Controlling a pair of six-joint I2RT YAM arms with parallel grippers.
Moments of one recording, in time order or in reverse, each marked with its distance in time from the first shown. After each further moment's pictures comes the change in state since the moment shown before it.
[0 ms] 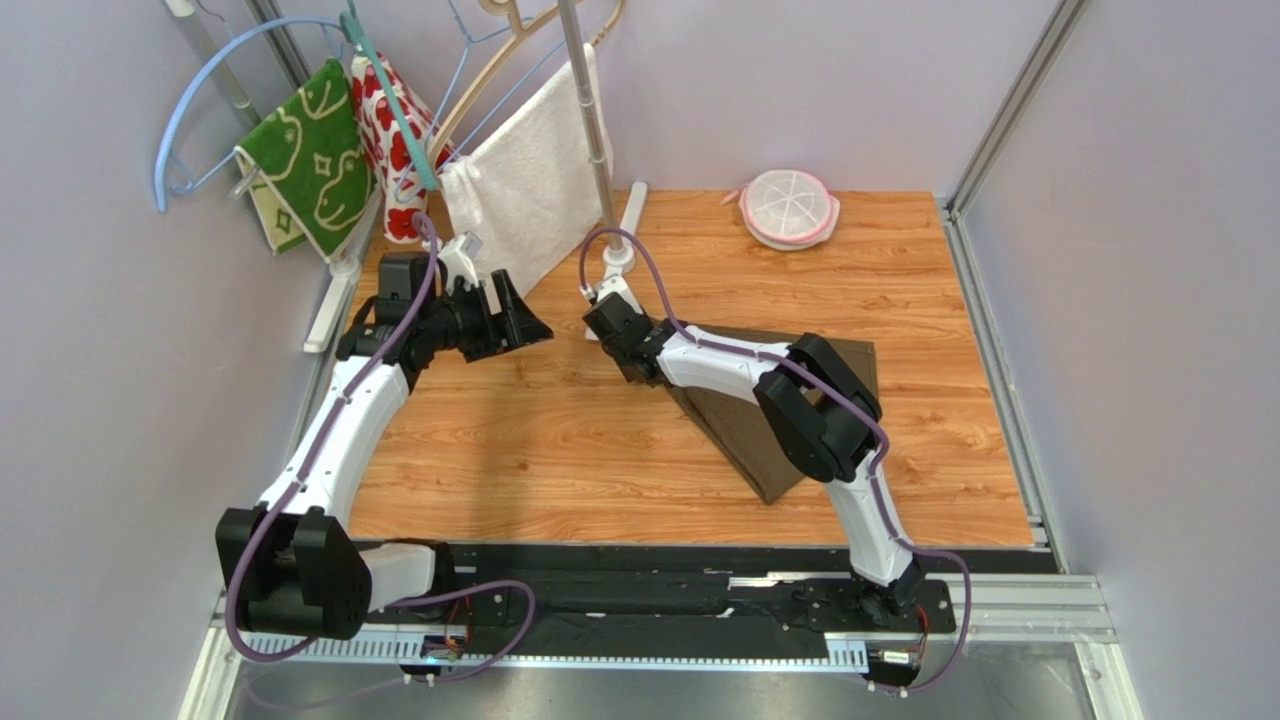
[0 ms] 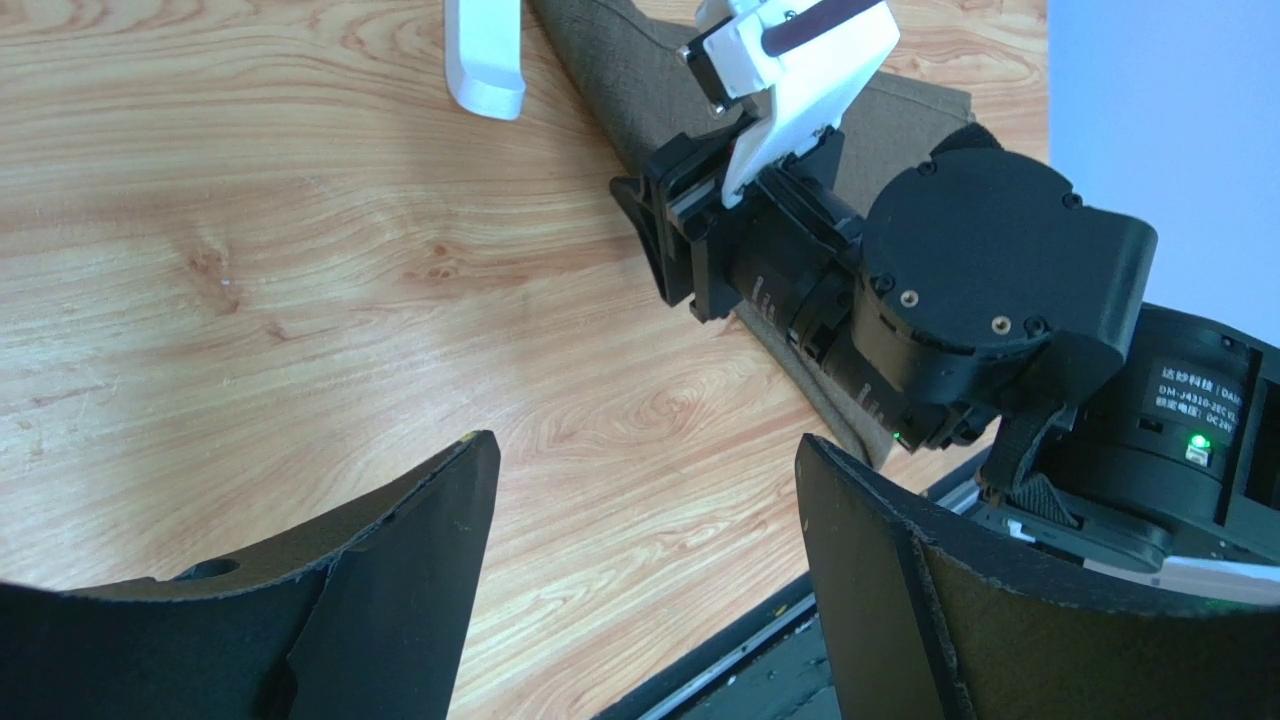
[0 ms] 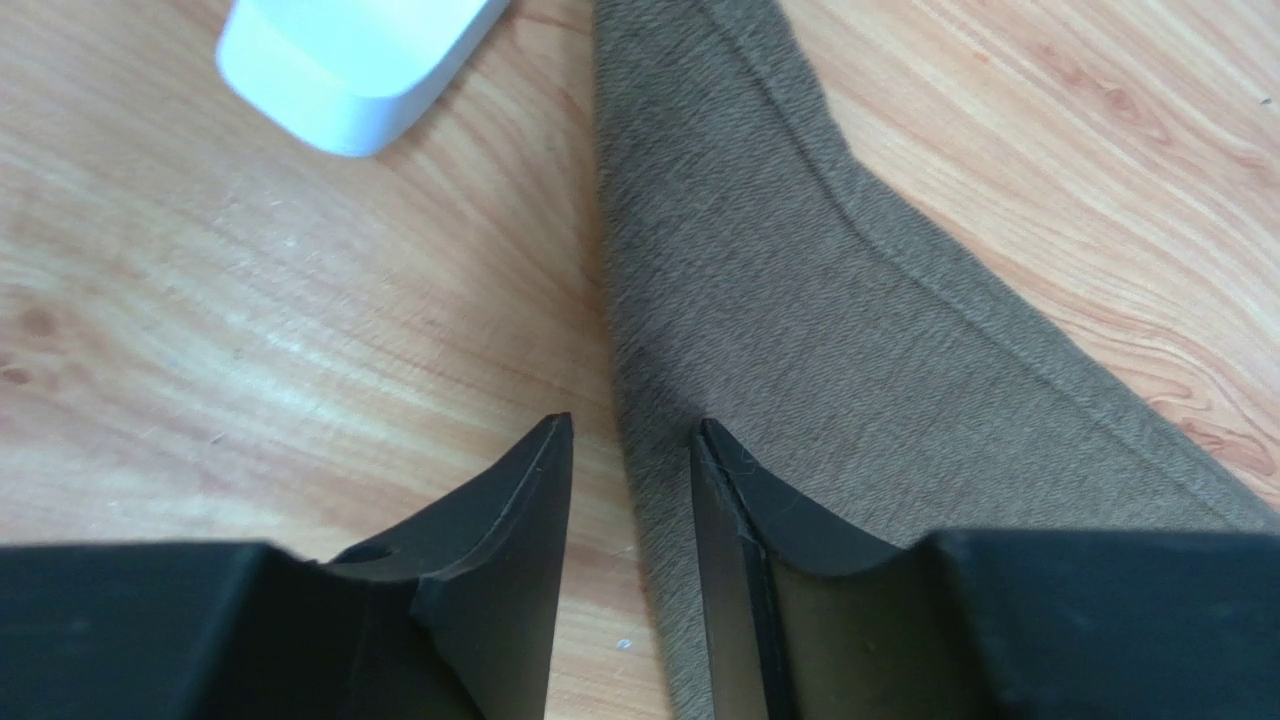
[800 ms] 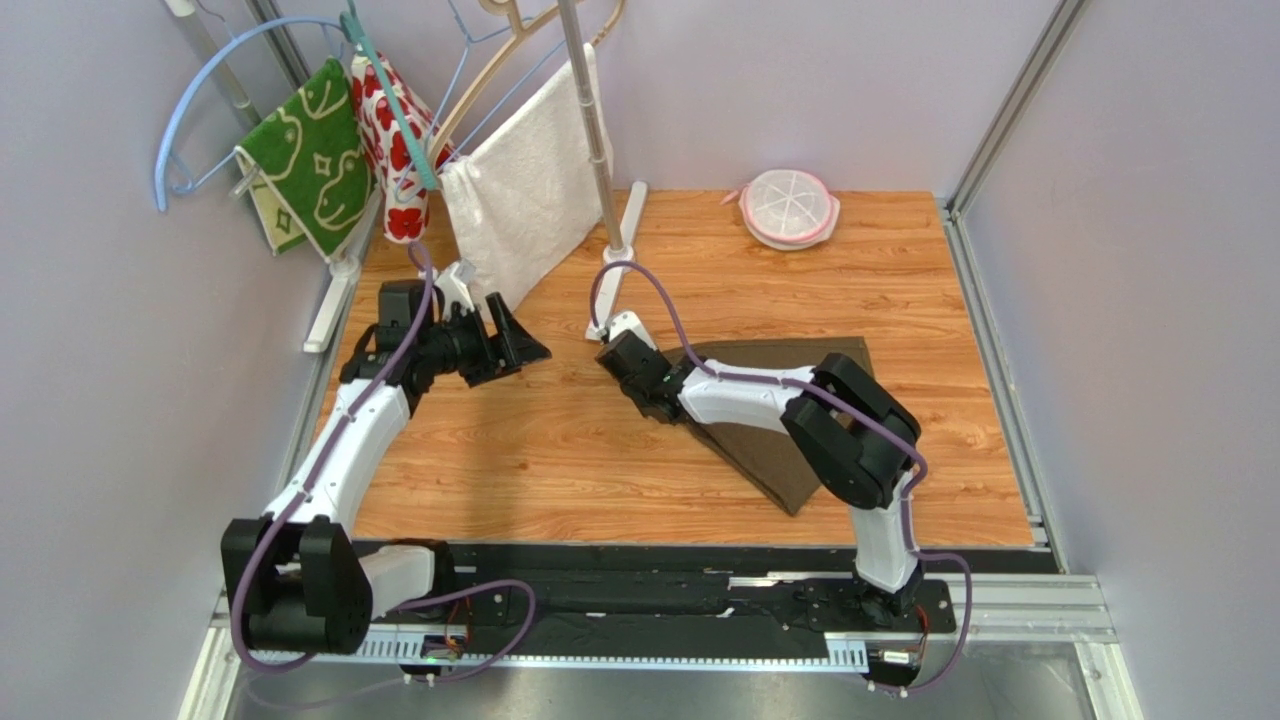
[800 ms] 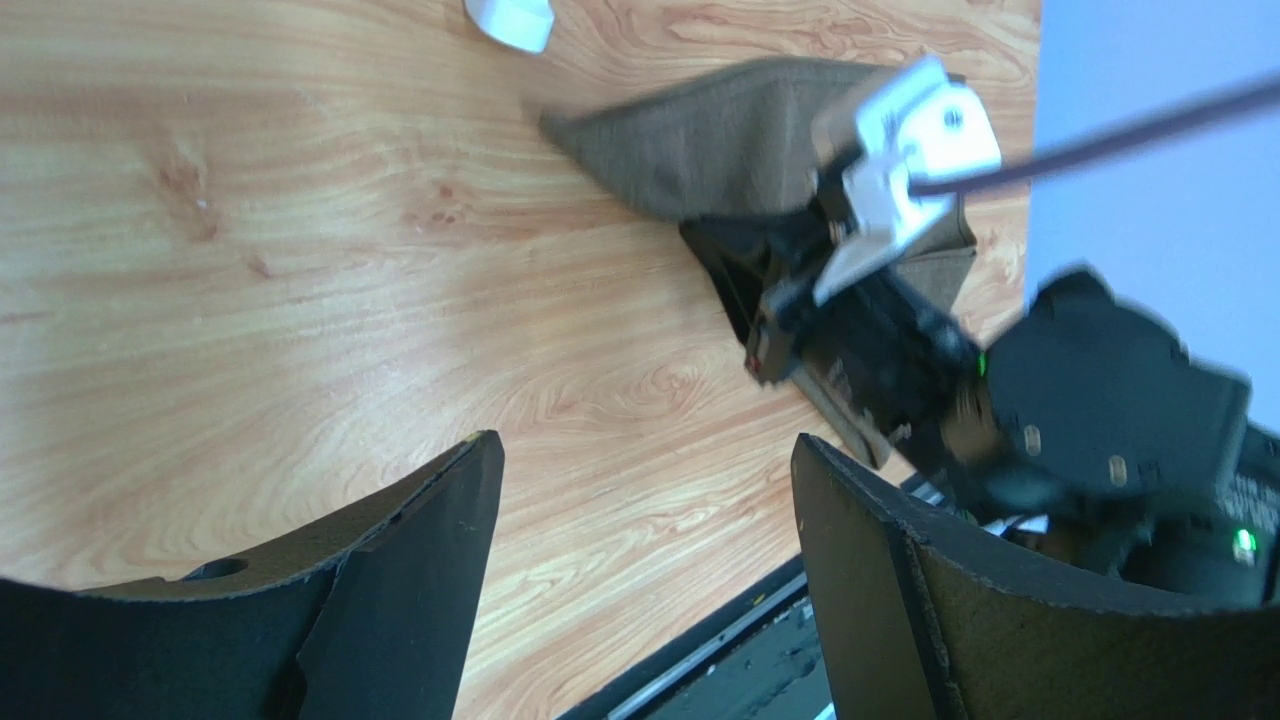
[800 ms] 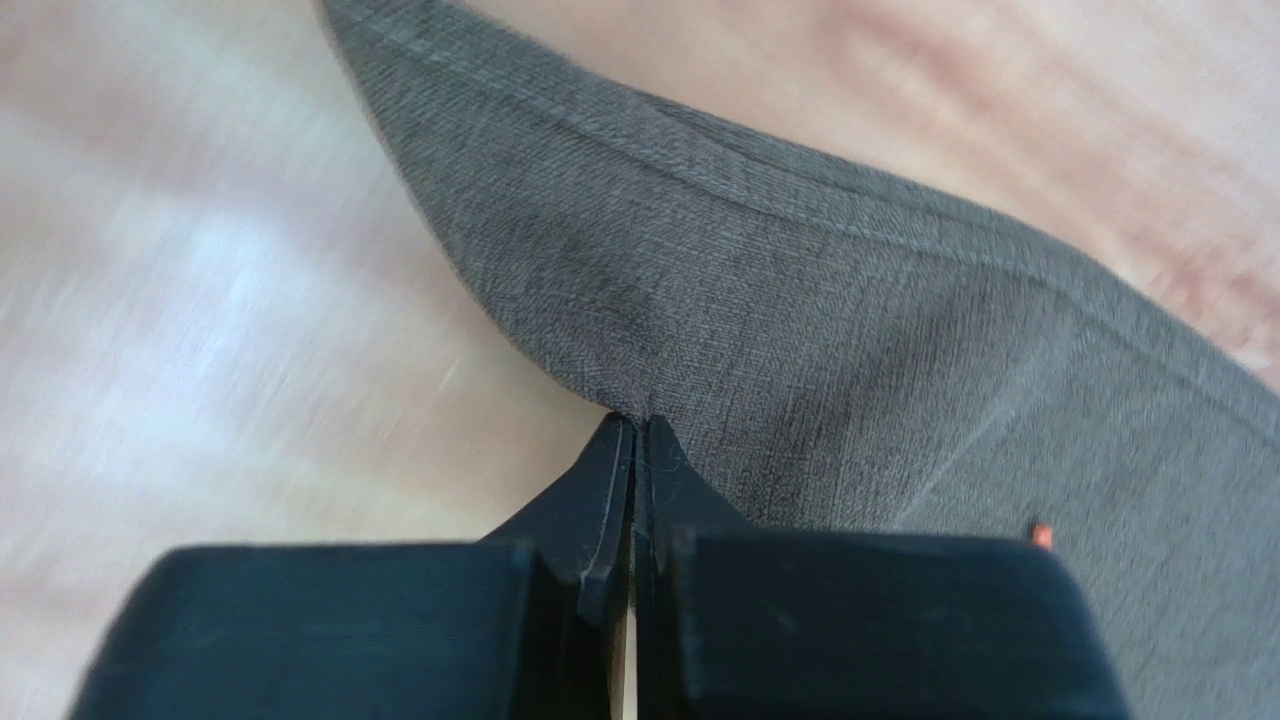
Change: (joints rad) left arm 0.043 -0.024 -0.125 0.070 0.051 -0.058; right arm 0.046 -0.158 -0.265 0.092 -0.016 0.013
